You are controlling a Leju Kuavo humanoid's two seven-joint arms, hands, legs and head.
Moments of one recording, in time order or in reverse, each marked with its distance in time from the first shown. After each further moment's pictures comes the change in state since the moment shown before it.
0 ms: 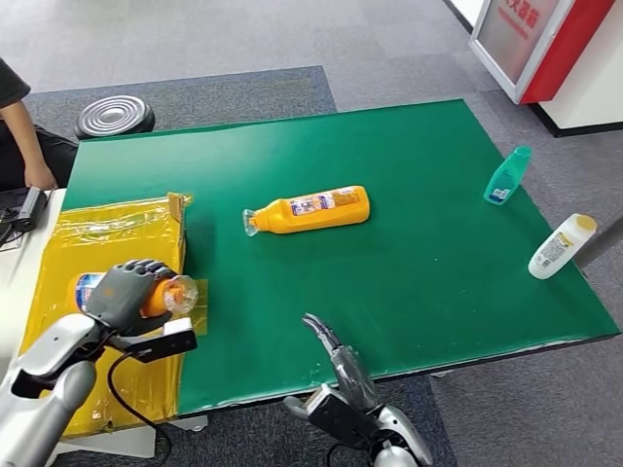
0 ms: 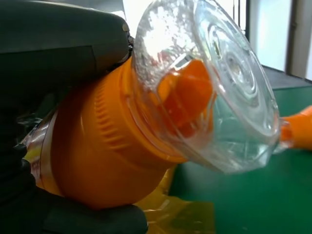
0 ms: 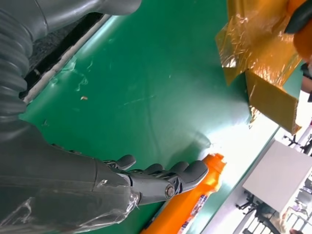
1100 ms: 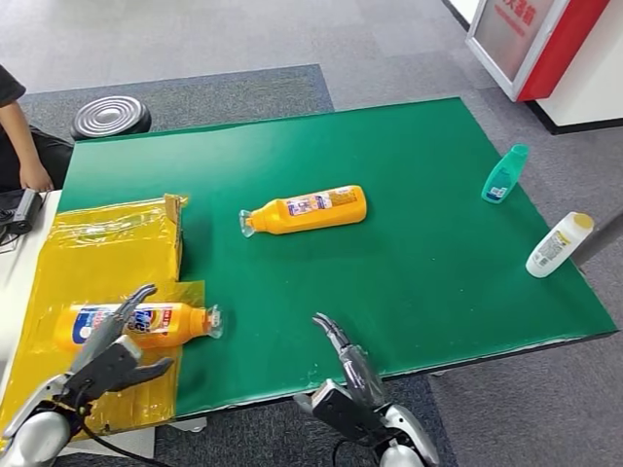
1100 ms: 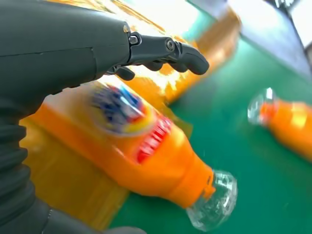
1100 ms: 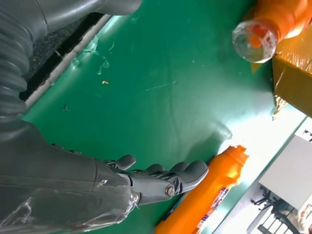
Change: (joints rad) left arm 0.295 0.027 0.136 -0.086 0.719 0.007 -0.038; right arm 0.003 -0.016 -0.004 0.012 0.024 -0.029 0.044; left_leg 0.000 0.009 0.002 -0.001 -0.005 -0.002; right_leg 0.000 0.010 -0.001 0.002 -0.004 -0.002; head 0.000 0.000
